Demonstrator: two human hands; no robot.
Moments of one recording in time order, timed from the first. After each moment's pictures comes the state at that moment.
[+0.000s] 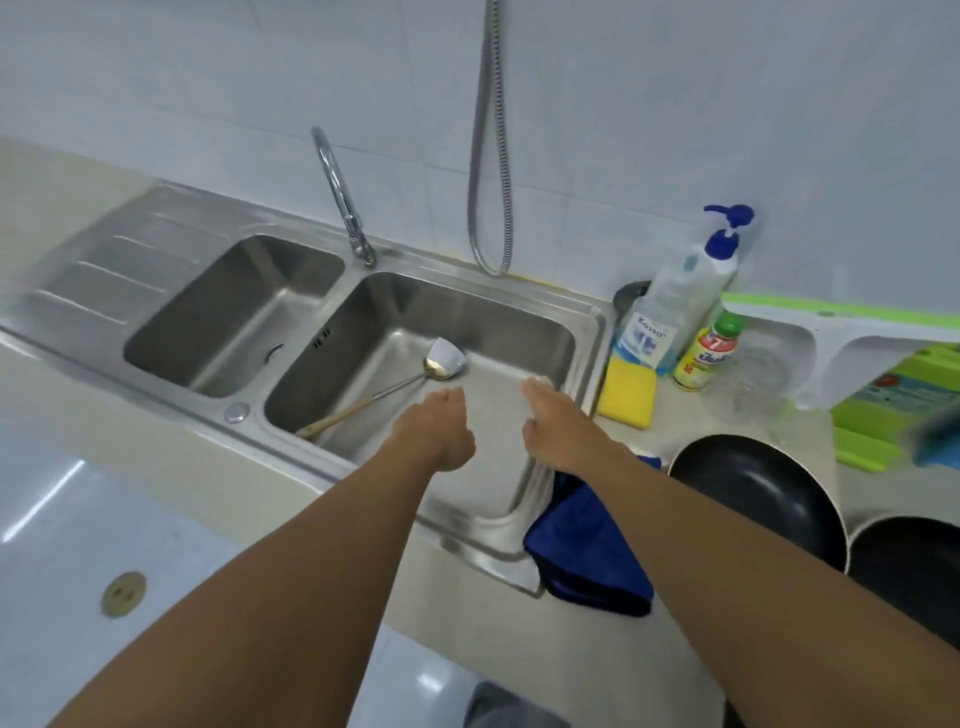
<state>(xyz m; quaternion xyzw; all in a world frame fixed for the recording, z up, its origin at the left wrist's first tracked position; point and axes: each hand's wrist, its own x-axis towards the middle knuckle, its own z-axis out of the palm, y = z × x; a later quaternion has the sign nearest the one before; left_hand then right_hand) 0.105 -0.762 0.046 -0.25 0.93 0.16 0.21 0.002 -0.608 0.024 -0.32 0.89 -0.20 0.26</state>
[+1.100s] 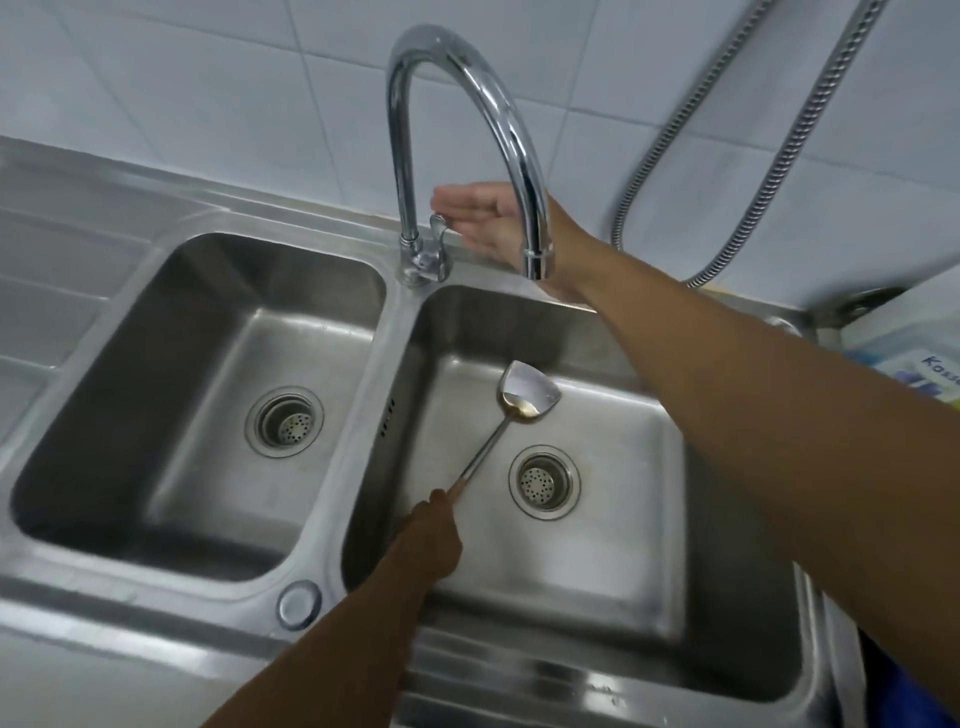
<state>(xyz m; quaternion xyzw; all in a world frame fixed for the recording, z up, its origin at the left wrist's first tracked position) 0.103 -1.037 -0.146 -0.26 0.84 0.30 0.35 -0.158 -1.005 0.021 -0.21 0.69 -0.61 0.32</state>
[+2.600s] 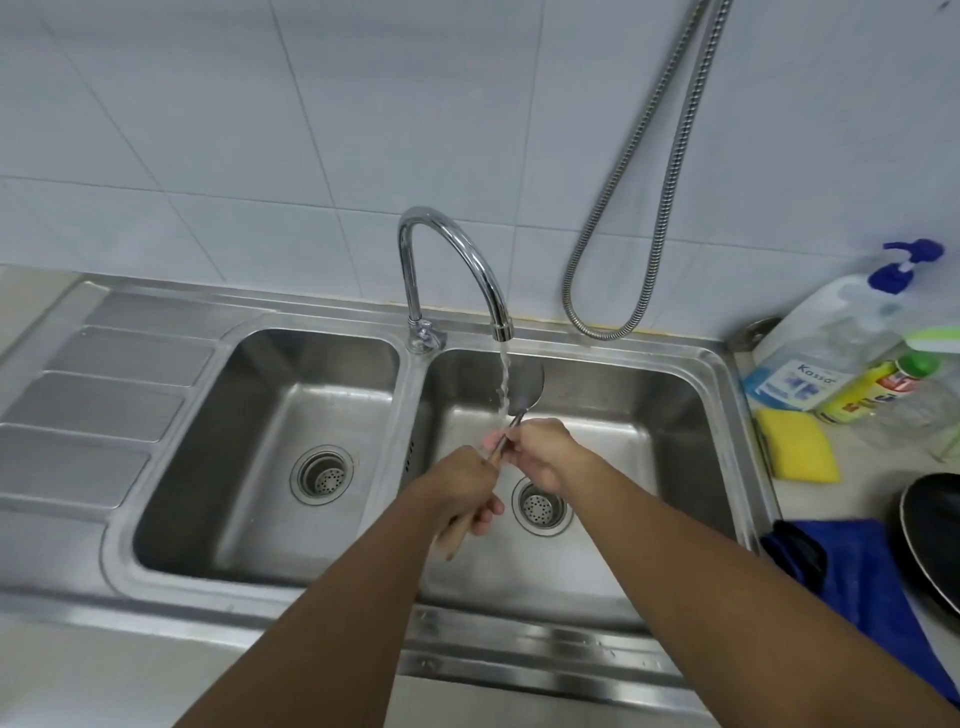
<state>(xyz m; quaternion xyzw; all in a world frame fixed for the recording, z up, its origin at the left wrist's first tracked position) 0.076 -1.038 0.044 -0.28 0.71 0.56 0.31 -0.022 -0.930 -0.045 0.21 0.61 -0.68 0.36</state>
